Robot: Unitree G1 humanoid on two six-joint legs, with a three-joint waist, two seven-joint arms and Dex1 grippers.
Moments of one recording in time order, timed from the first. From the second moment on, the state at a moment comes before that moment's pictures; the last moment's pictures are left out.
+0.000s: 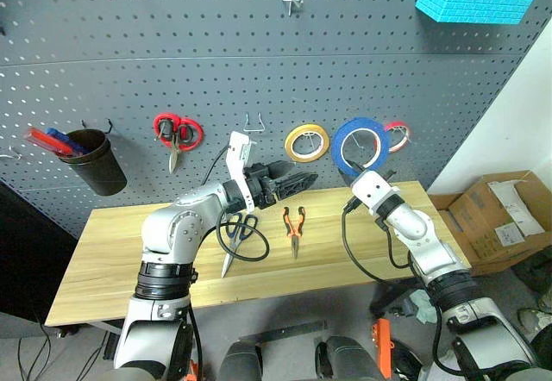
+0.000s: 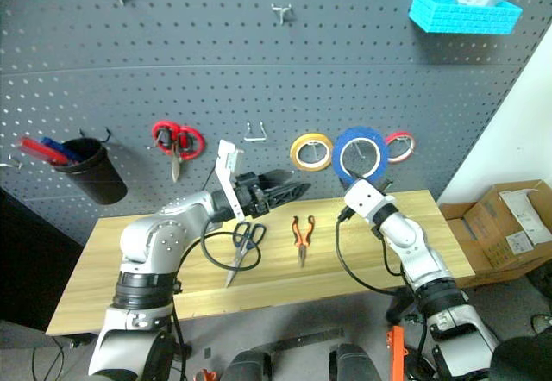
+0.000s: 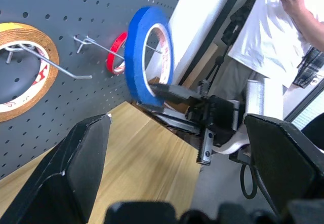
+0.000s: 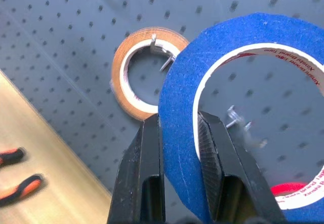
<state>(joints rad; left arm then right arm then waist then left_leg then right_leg) -0.54 0.29 0.06 -0.06 -0.64 0.84 -0.70 -0.50 -0.38 0.19 0.48 -0.16 -0.36 0.32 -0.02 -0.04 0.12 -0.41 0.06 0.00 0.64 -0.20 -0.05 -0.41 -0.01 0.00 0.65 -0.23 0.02</state>
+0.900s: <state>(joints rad) -0.46 0.29 0.04 -0.08 -0.59 0.81 -0.63 -0.37 -0.30 0.12 0.35 -0.05 0.00 0.42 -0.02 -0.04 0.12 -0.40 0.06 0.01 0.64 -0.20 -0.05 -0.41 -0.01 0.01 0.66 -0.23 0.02</state>
